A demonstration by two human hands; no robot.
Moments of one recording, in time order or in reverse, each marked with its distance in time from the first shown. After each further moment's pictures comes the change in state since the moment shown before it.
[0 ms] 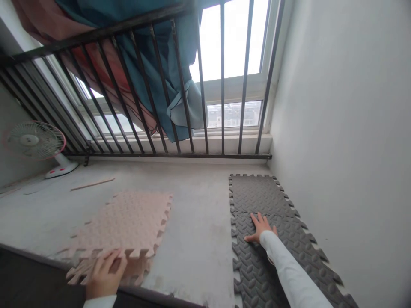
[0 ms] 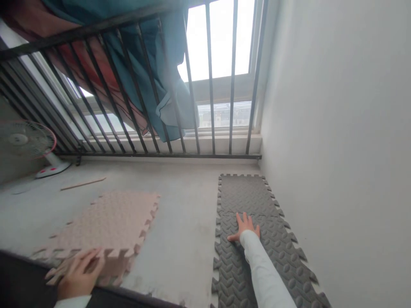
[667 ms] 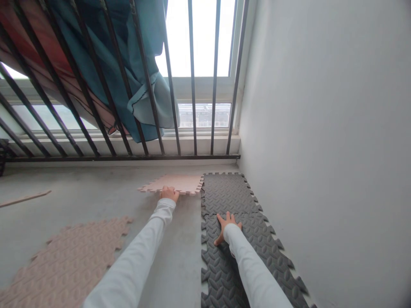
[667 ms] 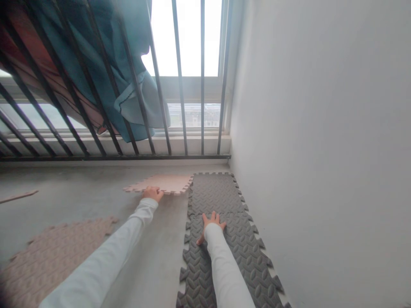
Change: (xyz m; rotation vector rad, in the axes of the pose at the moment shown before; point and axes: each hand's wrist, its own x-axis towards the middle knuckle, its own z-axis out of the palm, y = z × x) left_hand 0.143 0.288 0.162 0.107 -0.606 0.096; right_hand 0.006 -0.011 -0.020 -0.027 -0.179 -0.007
